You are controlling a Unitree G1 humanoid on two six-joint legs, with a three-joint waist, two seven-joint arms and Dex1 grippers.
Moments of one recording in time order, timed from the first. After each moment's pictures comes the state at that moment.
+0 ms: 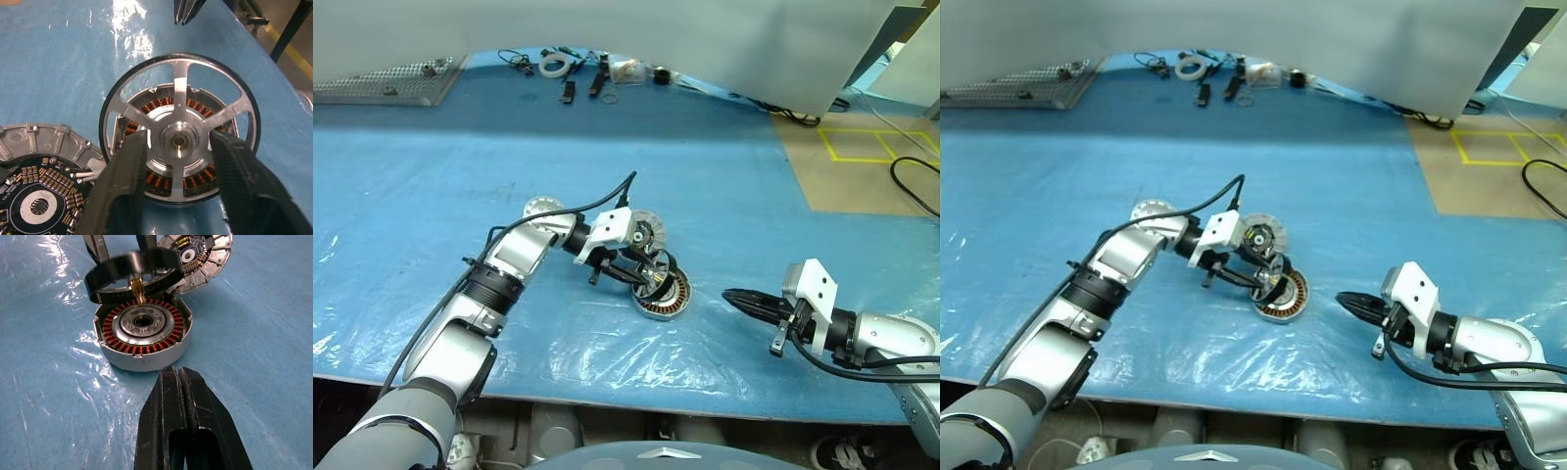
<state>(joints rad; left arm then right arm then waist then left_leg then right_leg) -0.76 0.37 -0.39 0.33 -0.11 0.14 -1.44 0.25 -0.80 -0.21 -0.57 0.46 0.46 0.87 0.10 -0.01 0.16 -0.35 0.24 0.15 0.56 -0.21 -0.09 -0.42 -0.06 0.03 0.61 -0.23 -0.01</state>
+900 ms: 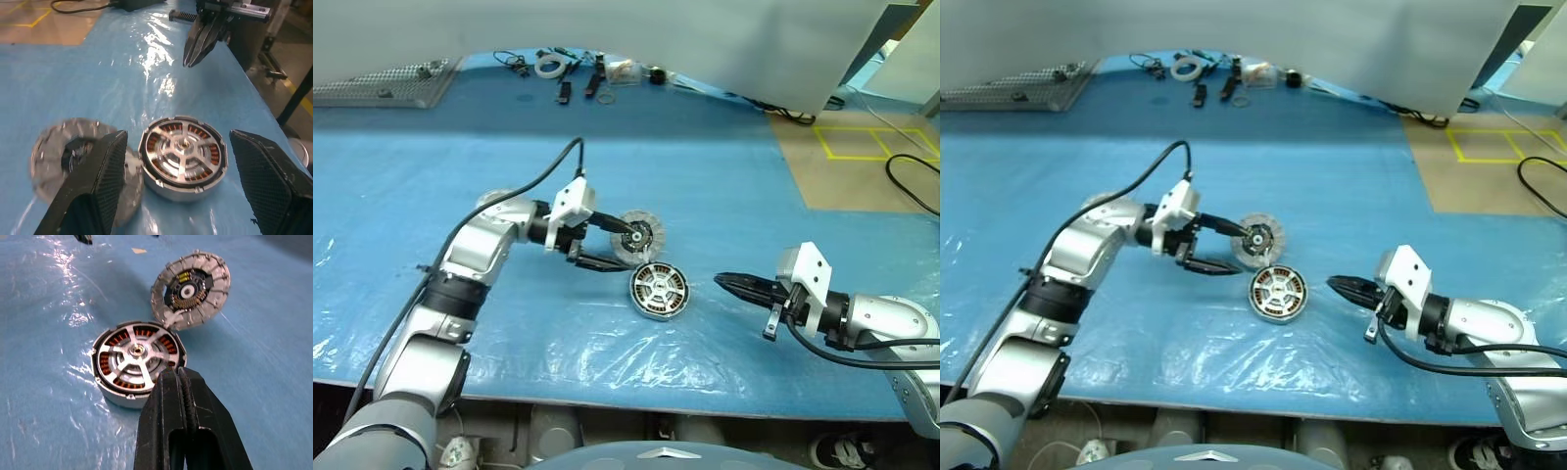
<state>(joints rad) -0.61 0.52 -0.16 0.11 -0.35 0.32 -1.41 0.10 -0.79 -0.16 -0.56 0.47 0.48 0.89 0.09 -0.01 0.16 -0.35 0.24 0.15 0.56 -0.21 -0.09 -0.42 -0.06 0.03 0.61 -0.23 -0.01</state>
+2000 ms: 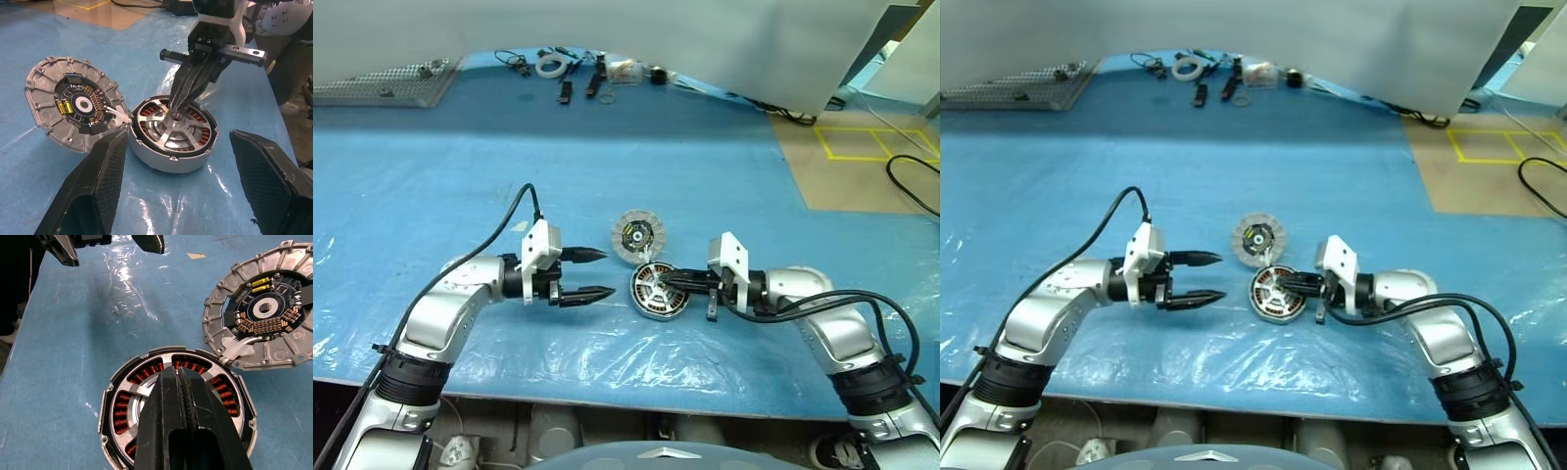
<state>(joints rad) -0.26 0.55 -0.09 -0.22 -0.45 0.40 -1.14 -0.23 -0.60 0.19 -0.16 0.33 0.35 1.02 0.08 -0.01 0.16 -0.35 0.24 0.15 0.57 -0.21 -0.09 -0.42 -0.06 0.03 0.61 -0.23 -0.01</state>
